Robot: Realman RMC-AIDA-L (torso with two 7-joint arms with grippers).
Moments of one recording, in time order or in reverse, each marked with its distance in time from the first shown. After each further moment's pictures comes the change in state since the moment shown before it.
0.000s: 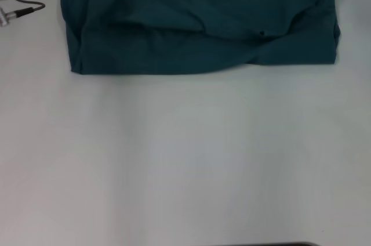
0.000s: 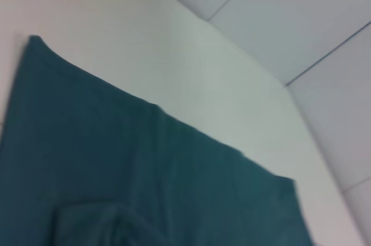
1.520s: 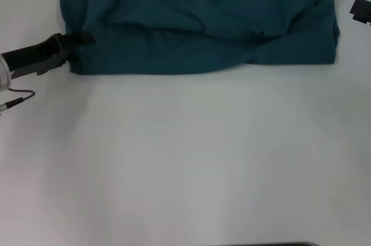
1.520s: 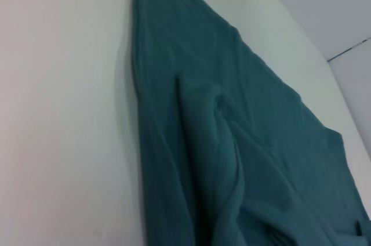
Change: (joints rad) left arm 0.222 -0.005 0.036 0.157 -0.138 0.006 0.185; right arm -0.226 0.014 0.170 0.244 0.176 -0.240 -0.347
